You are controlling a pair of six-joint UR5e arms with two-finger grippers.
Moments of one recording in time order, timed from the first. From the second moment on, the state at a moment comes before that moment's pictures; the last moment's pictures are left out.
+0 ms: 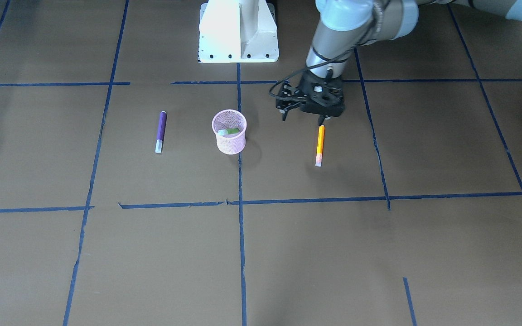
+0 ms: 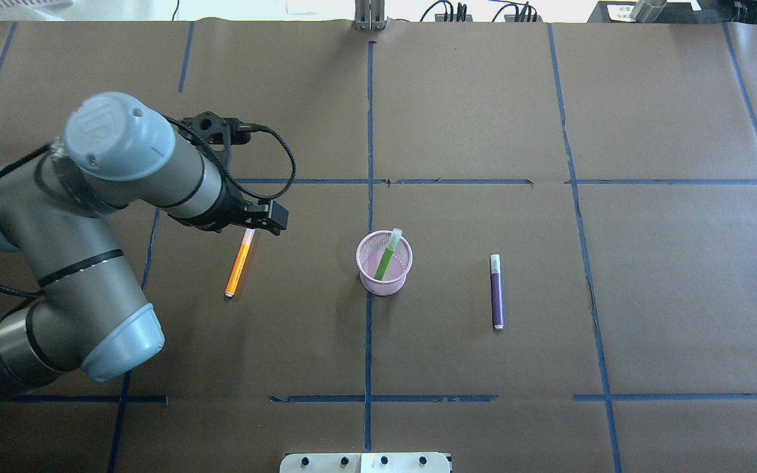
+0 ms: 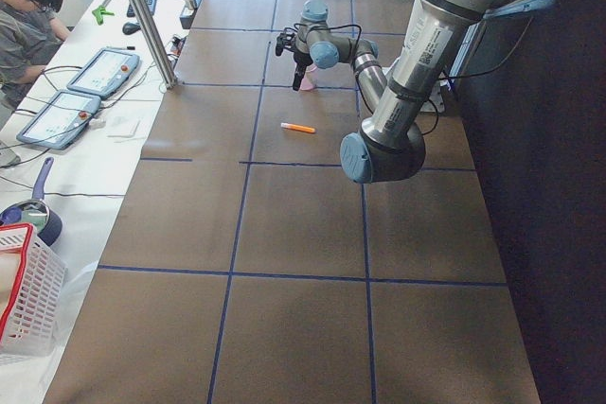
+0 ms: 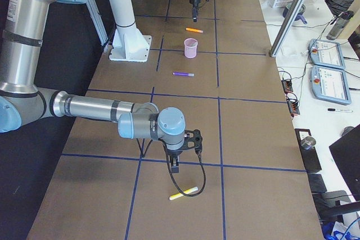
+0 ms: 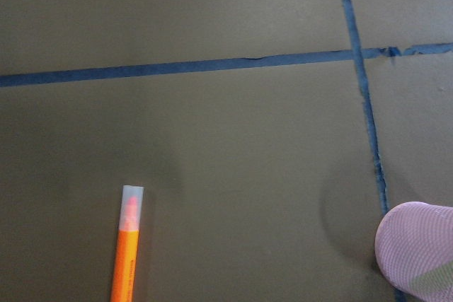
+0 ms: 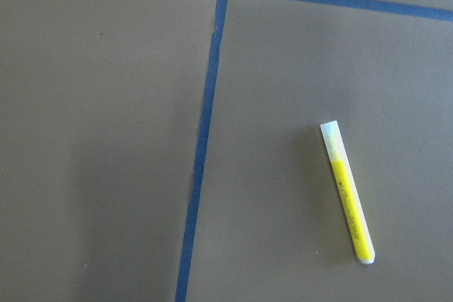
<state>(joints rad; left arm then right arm) -0.67 -2.05 -1.91 -1.62 -1.99 -1.09 1.55 -1.83 1.69 -1.36 2.33 -0.08</state>
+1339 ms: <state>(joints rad) -0.75 -1.97 -1.97 -1.60 -2.08 -1.06 1.44 -1.61 1.17 -0.97 2.26 -0.15</state>
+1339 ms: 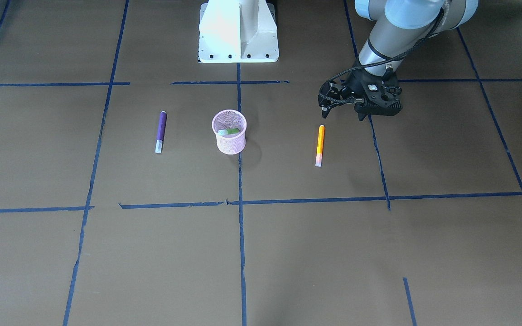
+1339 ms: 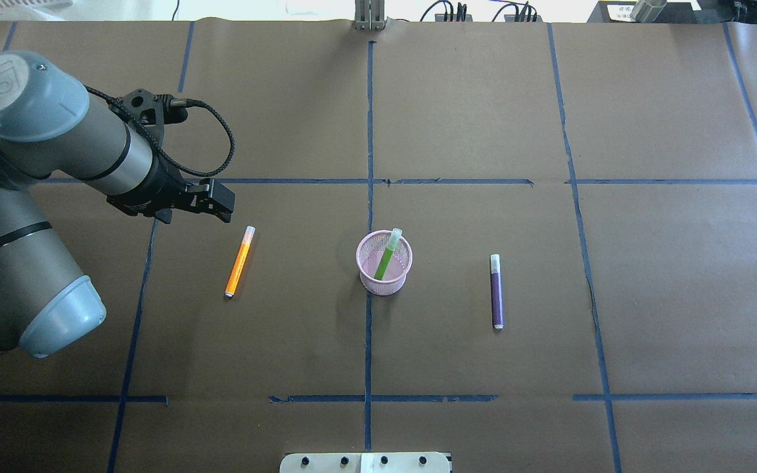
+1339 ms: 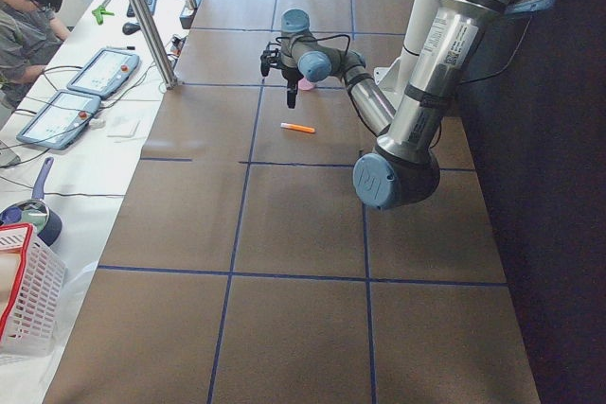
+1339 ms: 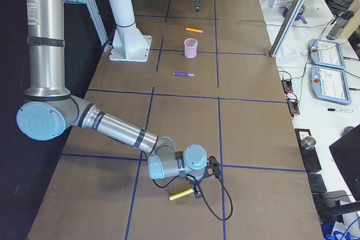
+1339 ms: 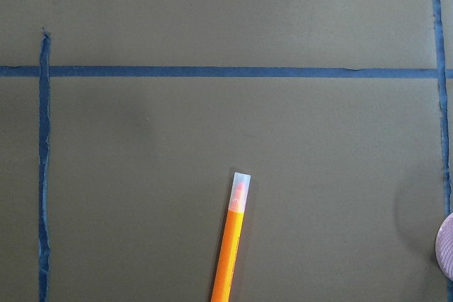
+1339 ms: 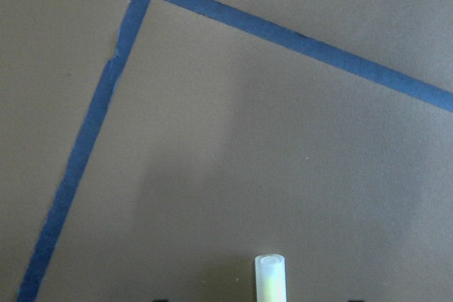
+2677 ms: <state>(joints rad) -0.74 -1.97 -1.97 -1.60 -2.08 -1.06 1.44 -1.61 1.12 -0.97 2.29 -0.18</state>
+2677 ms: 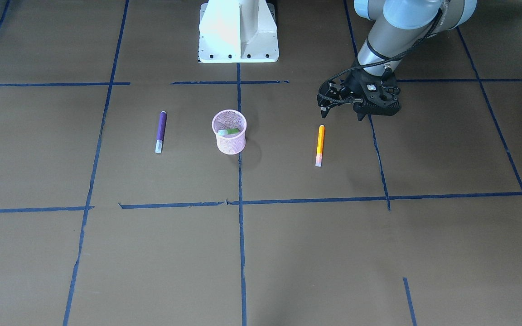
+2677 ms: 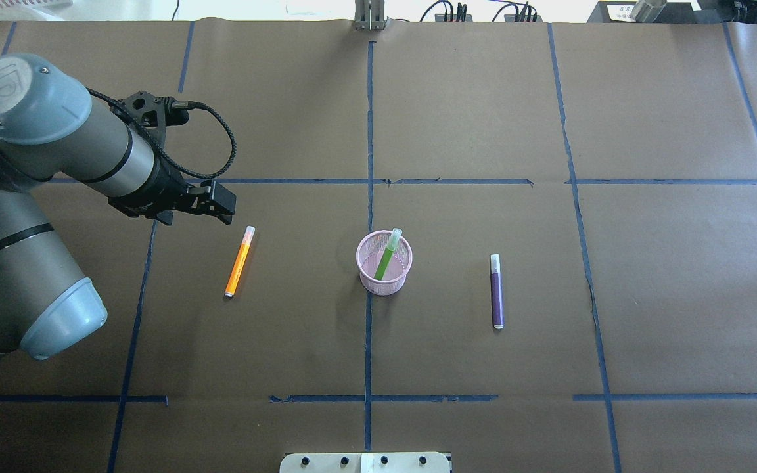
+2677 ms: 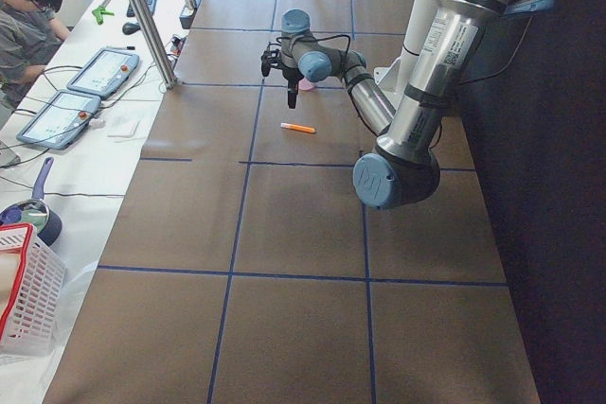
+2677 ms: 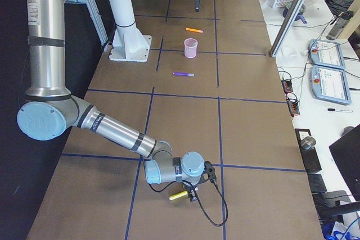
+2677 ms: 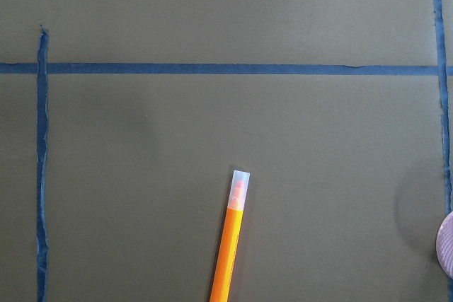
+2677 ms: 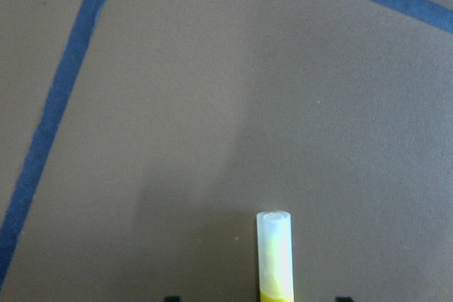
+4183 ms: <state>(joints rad) -0.75 -1.97 -1.97 -1.60 -2.08 -1.06 1.44 -1.61 1.10 -0.97 2.25 -0.18</state>
